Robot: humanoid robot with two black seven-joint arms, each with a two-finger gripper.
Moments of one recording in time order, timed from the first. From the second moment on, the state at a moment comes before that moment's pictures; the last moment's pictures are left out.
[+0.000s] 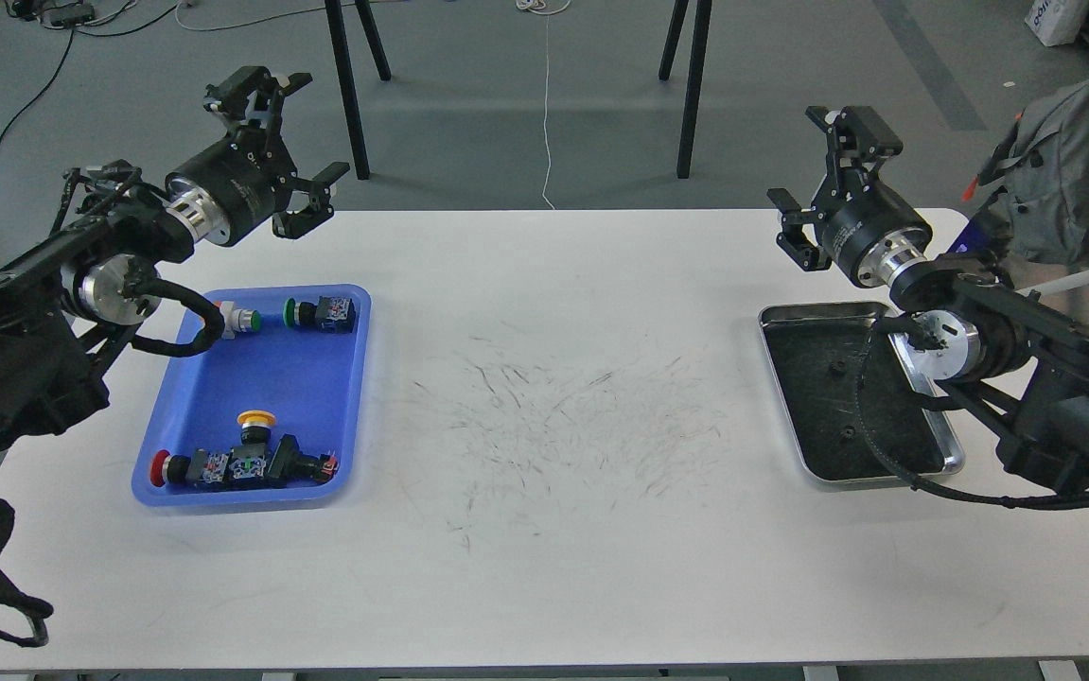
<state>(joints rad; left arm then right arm) -0.98 0.37 -0.45 -0.54 0.05 -0.49 -0.19 0.90 -0.41 0.35 0.85 0.00 0.05 0.35</state>
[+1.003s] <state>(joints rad) -0.94 0.35 -0.55 -0.54 0.03 -0.47 -0.25 0.89 -0.31 0.50 0.78 0.07 -0.03 0.35</state>
